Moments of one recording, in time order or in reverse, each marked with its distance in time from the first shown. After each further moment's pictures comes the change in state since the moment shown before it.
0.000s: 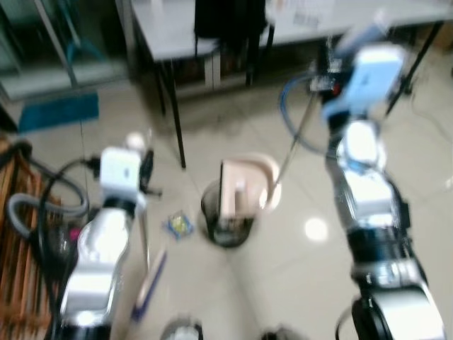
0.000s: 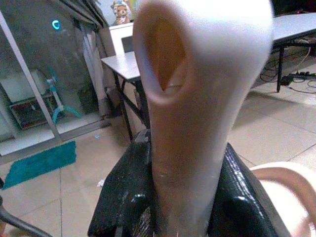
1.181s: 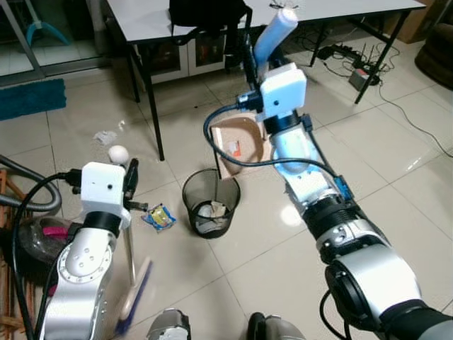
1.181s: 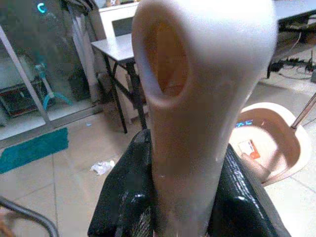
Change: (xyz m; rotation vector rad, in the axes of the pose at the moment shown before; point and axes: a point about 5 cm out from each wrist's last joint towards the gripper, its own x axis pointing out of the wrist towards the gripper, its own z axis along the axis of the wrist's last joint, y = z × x) left arm -0.029 0.012 0.003 0.047 0.040 0.047; right arm 0.008 0.078 -0.015 -0.081 -0.241 0.235
